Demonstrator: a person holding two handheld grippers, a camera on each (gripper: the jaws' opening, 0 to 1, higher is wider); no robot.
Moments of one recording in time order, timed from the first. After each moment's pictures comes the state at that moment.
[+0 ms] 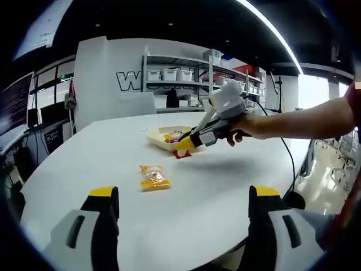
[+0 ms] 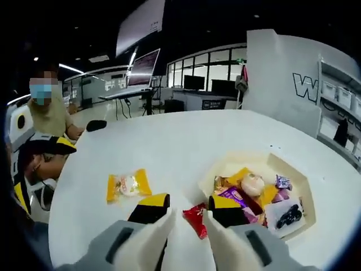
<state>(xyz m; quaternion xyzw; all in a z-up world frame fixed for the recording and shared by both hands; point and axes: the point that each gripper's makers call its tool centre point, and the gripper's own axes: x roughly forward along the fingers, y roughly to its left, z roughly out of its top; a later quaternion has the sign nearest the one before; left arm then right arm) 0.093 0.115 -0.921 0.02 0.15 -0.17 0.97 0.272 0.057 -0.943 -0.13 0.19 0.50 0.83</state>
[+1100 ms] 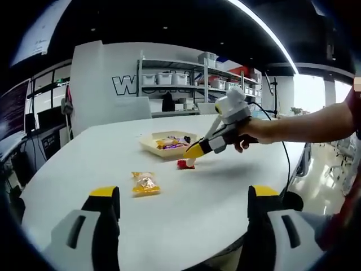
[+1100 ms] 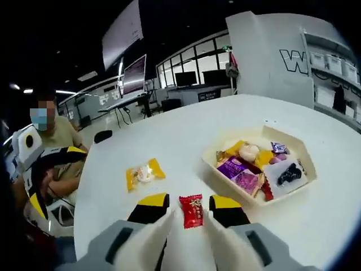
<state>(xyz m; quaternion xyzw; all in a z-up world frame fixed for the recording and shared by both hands) 0.085 0.098 -0.909 0.02 0.13 -0.19 0.97 0.237 0.023 -0.949 -0.06 0.24 0.50 0.83</state>
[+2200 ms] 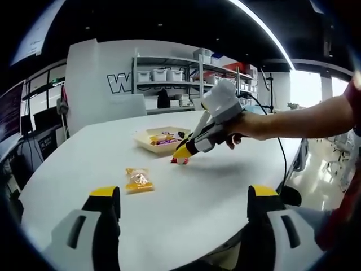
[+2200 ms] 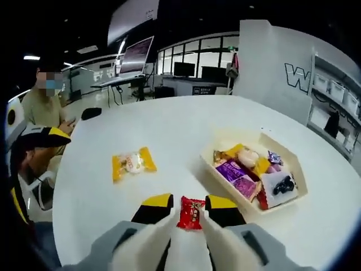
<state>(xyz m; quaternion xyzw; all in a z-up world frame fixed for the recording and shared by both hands) 0.081 0.088 -0.917 0.04 0.15 -0.20 0.97 0.246 0.031 -0.959 -0.16 0.23 0.46 0.84</state>
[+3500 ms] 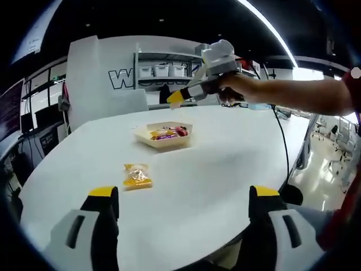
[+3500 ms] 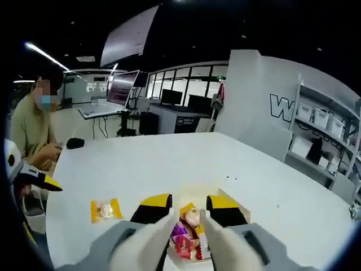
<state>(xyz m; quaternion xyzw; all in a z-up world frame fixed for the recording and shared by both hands) 0.087 0.084 -0.926 0.04 0.16 -0.19 0.97 0.315 0.019 -0.839 -0.16 0.11 0.42 0.89</state>
